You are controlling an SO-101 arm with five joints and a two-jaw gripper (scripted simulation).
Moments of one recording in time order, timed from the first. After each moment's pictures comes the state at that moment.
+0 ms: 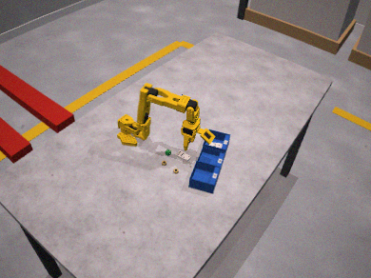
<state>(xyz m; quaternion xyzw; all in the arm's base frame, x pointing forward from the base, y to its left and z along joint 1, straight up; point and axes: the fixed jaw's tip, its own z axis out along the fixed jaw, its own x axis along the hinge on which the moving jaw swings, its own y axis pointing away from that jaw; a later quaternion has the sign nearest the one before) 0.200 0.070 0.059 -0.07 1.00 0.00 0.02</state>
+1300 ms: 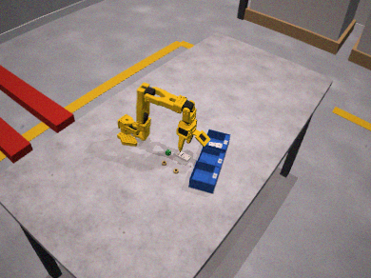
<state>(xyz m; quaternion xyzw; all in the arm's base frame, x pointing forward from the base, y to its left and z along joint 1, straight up) 0.192 0.057 0.060 -0.02 1.00 0.00 0.01</state>
